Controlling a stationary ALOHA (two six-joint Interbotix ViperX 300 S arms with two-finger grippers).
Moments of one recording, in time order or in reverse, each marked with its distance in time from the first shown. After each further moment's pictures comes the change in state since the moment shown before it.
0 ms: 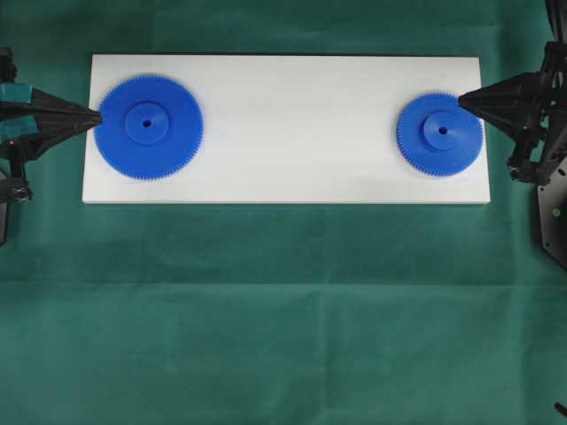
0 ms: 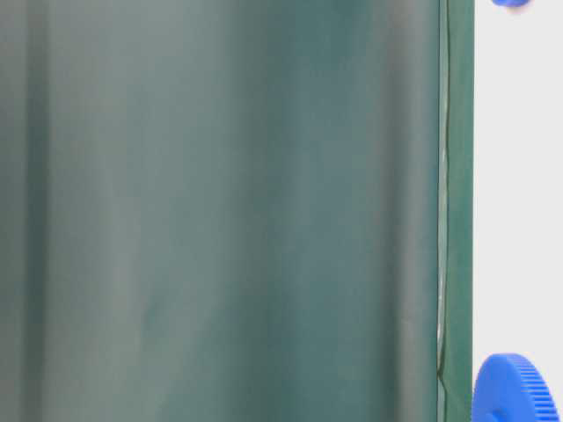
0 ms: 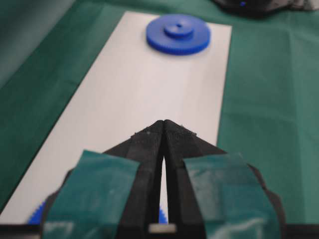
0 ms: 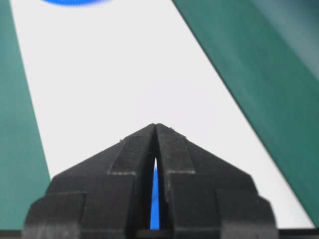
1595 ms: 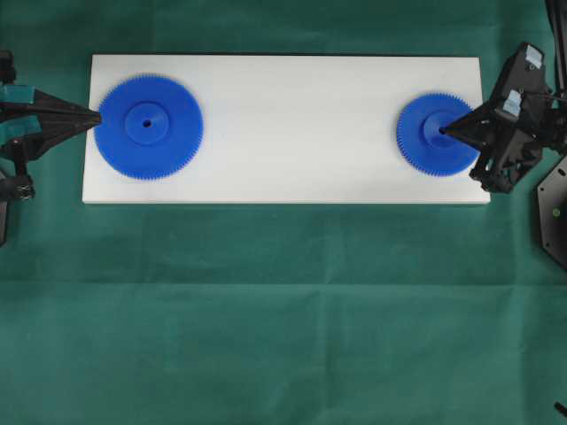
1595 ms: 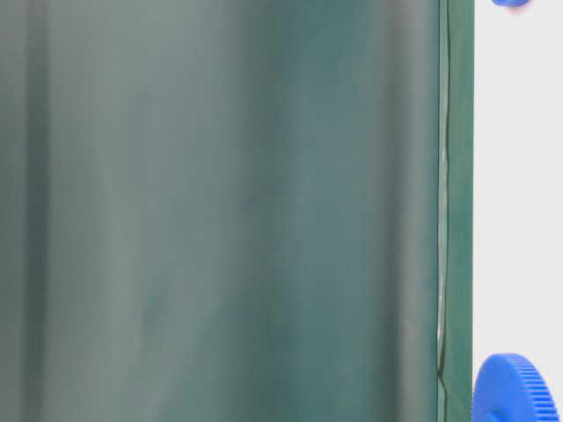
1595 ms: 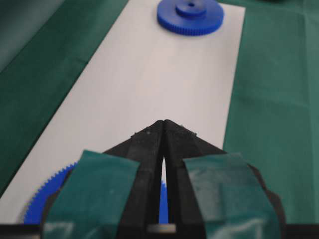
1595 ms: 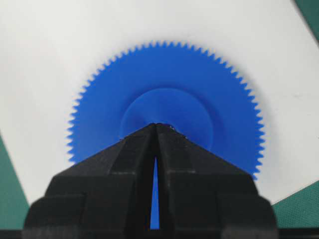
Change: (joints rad) left arm 0.023 0.002 0.032 -0.002 0.006 -0.012; right arm -0.060 0.370 0.071 -0.035 -0.118 0.072
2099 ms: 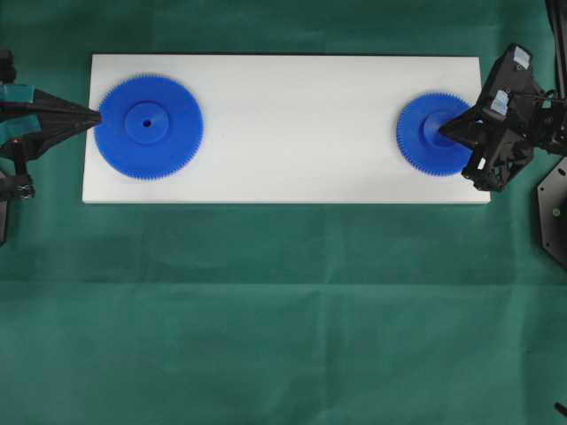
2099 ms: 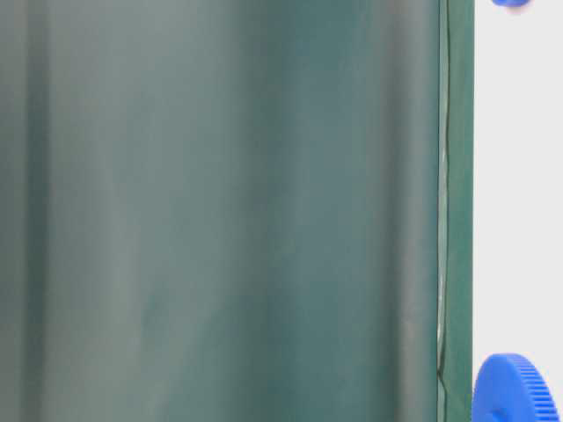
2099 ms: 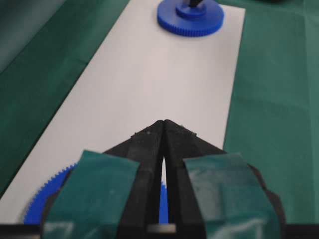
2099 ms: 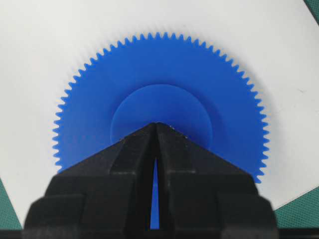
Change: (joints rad) left arm 0.002 0.000 0.000 -0.002 -0.005 0.000; right arm -0.008 0.091 -0.002 -0.003 -0.041 0.002
